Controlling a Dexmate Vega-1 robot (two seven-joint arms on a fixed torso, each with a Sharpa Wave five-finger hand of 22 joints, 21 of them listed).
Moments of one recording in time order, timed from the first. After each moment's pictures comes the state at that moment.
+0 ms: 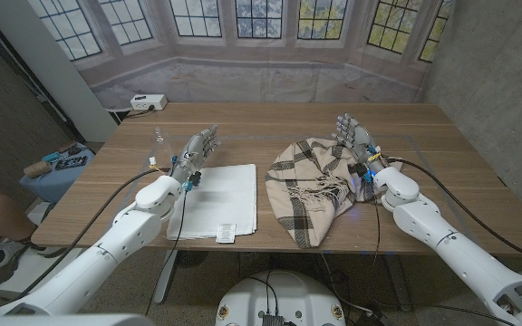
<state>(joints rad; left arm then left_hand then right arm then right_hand) 1.04 0.66 0.33 -1.61 -0.67 -0.17 0.03 0.34 0.17 0.64 -0.08 0.18 0.09 0.01 0.19 0.17 -0.01 0.02 0.21 0.18 0.01 0.05 0.18 0.17 0.15 0.03 0.24 0.17 -0.91 -0.57 -0.39 -1.42 0.60 0.28 0.00 0.20 0.10 0.34 -0.01 0.20 0.15 -0.06 0.20 0.19 0.13 -0.02 0.20 0.19 0.07 -0.04 0.20 0.20 0.34 -0.04 0.20 0.17</state>
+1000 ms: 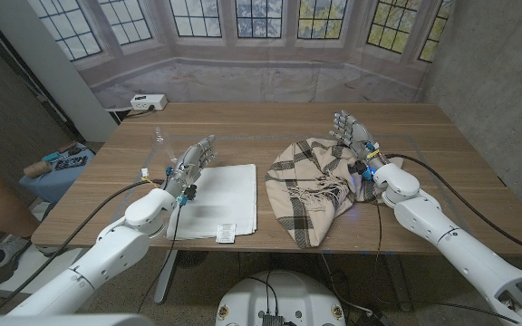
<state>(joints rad) 1.22 0.75 0.26 -1.82 -0.66 -0.14 0.14 0.37 0.16 0.64 -0.11 0.18 0.11 0.01 0.19 0.17 0.01 0.04 0.21 0.18 0.02 0.07 0.18 0.17 0.17 0.04 0.23 0.17 -0.88 -0.57 -0.40 -1.41 0.58 0.28 0.02 0.20 0.10 0.34 -0.02 0.20 0.15 -0.06 0.20 0.19 0.13 -0.02 0.20 0.19 0.07 -0.04 0.20 0.20 0.34 -0.04 0.20 0.17</state>
